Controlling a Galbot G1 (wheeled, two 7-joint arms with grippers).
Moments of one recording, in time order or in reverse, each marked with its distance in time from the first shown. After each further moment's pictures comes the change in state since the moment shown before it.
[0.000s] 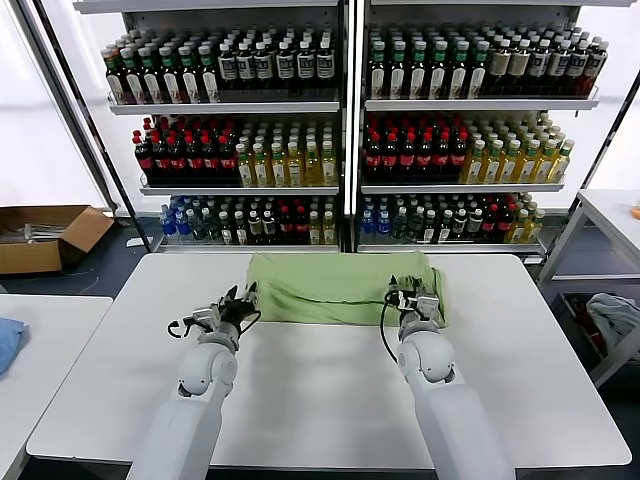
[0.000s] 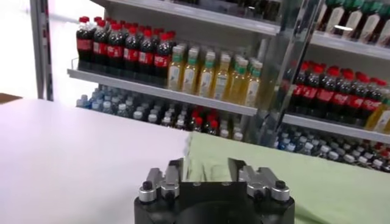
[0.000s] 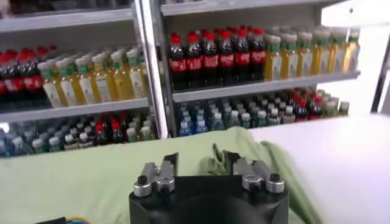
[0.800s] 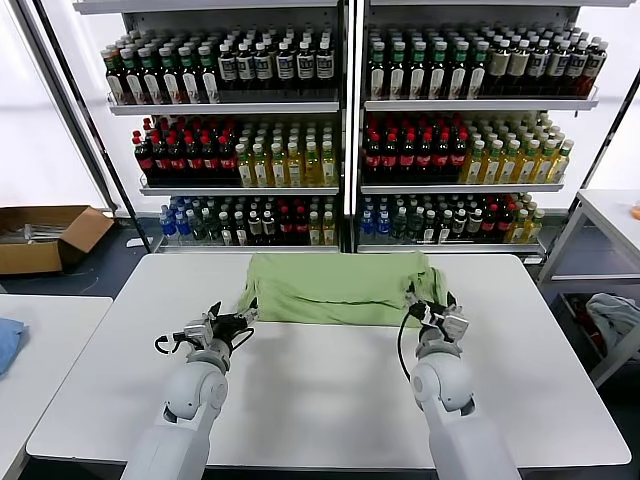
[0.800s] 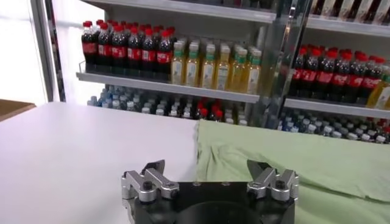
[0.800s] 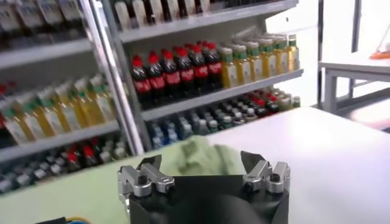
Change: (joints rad) left arm 0.096 0.034 -0.008 -0.124 0.048 0.059 -0.005; right arm -0.167 -0.100 0.046 0.163 -0.069 -0.090 0.091
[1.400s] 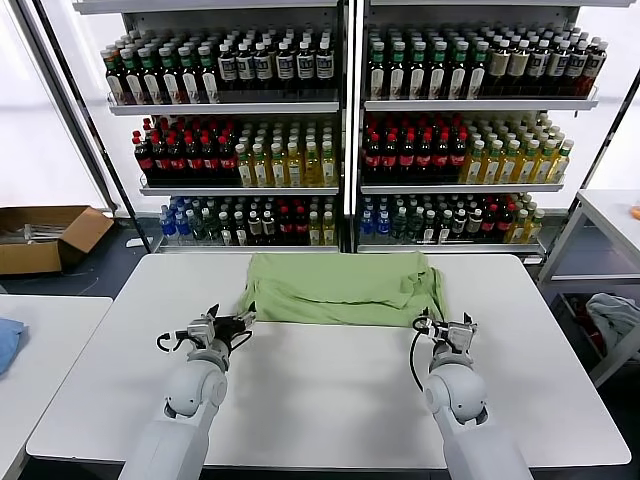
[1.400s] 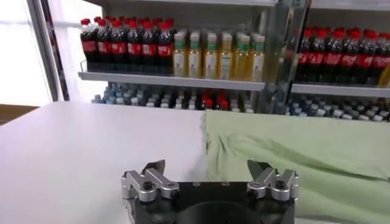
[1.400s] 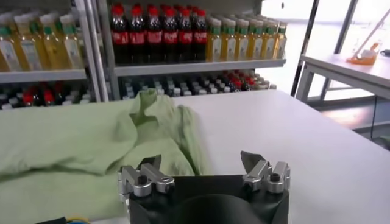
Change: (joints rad) left arm -0.031 0.012 0.014 0.074 0.035 0.019 0.005; right arm 0.008 0.000 -0.001 -0.058 -0.009 -0.090 0.032
